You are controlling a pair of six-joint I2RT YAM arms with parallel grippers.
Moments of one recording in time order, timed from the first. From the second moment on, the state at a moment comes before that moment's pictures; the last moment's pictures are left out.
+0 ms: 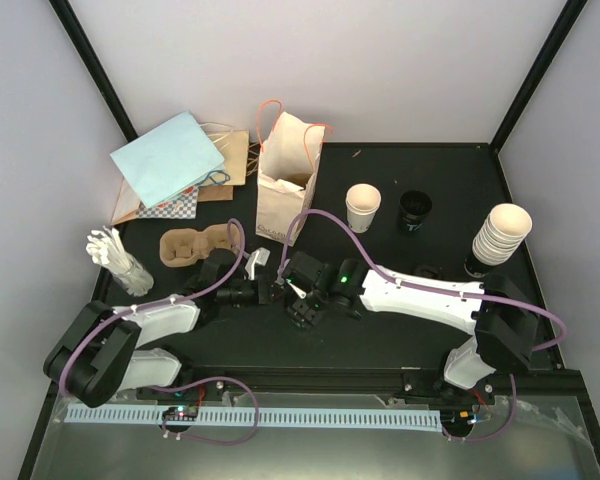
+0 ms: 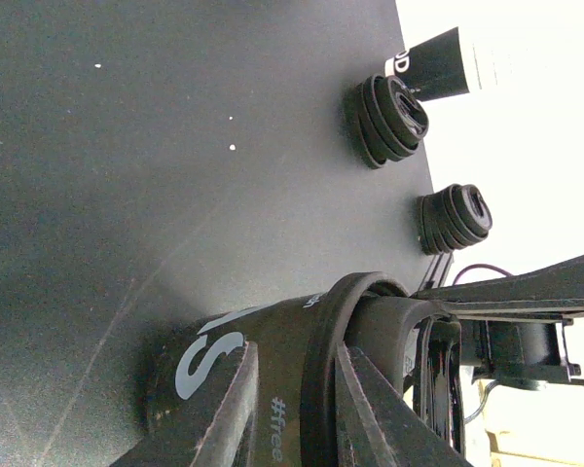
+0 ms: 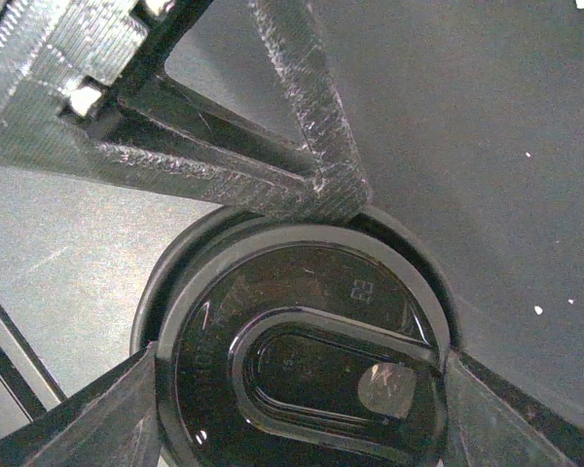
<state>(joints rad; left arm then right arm) -0.50 1.28 0.30 0.37 0.72 -0.78 1.14 1.57 1.13 -0.71 0.08 0.16</state>
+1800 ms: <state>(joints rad) -0.51 0.81 0.45 -0.27 0.63 -0.59 1.17 1.55 1.12 -0.69 0.12 0.23</state>
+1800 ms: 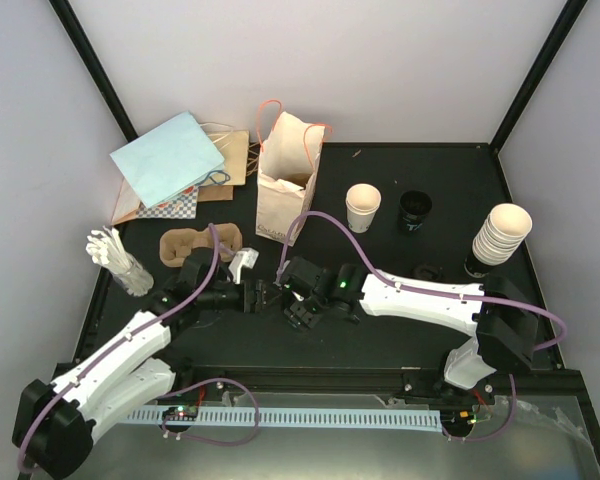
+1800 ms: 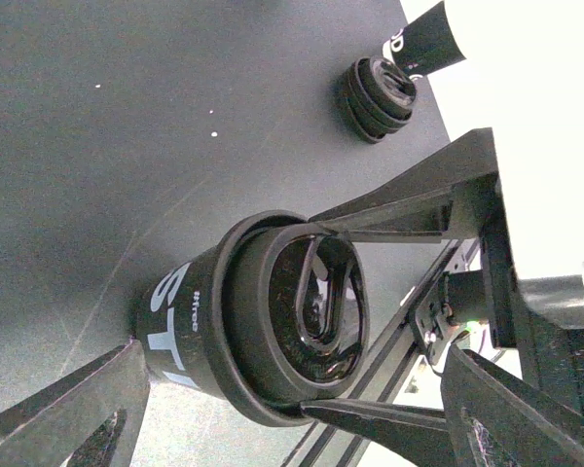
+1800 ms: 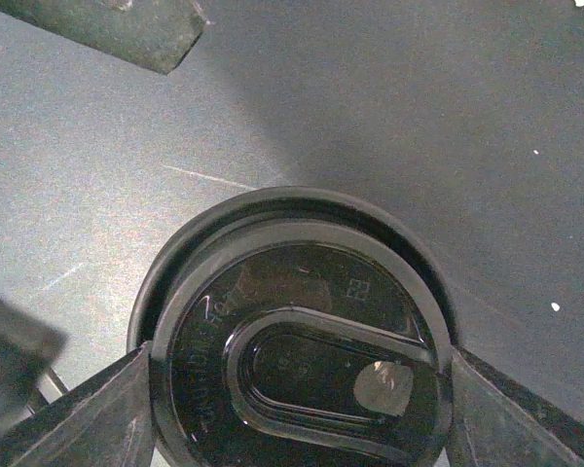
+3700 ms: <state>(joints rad) -0.53 1.11 0.47 -0.23 0.69 -0.55 1.17 1.51 1.12 -0.76 0.17 0.25</state>
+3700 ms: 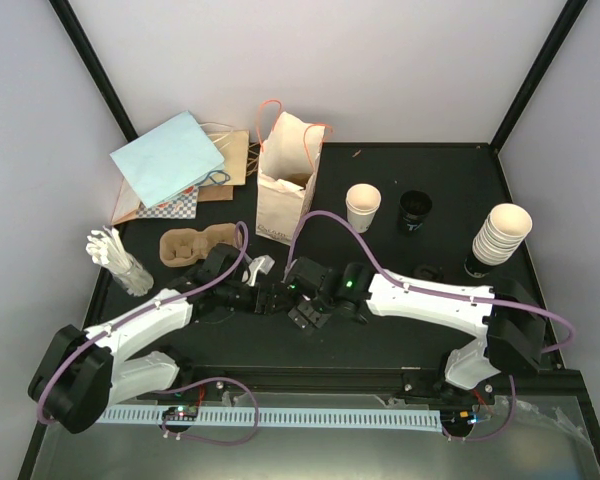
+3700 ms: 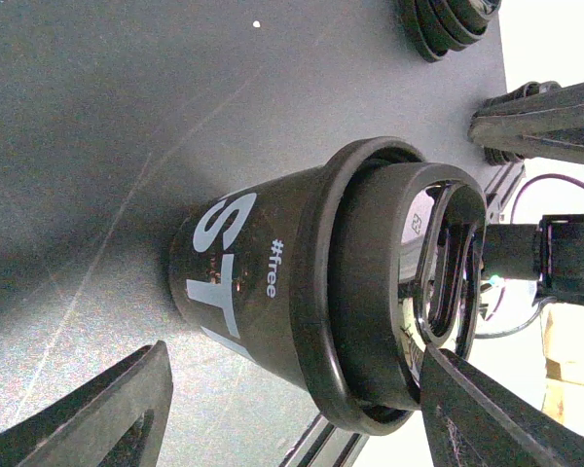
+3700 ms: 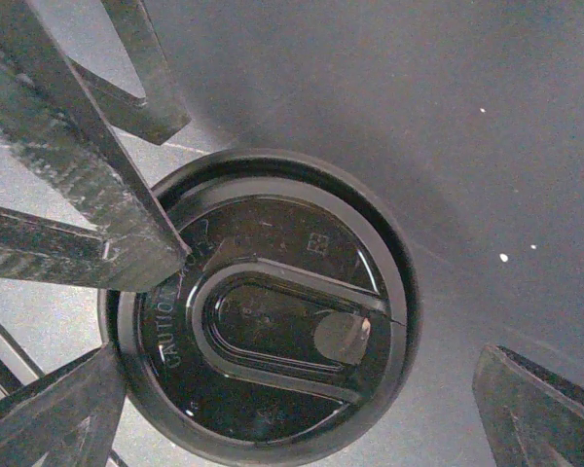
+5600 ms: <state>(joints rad) -0.90 1.07 0.89 -0.67 0.22 -0.41 0.73 1.14 0.88 -0.66 -0.13 0.40</state>
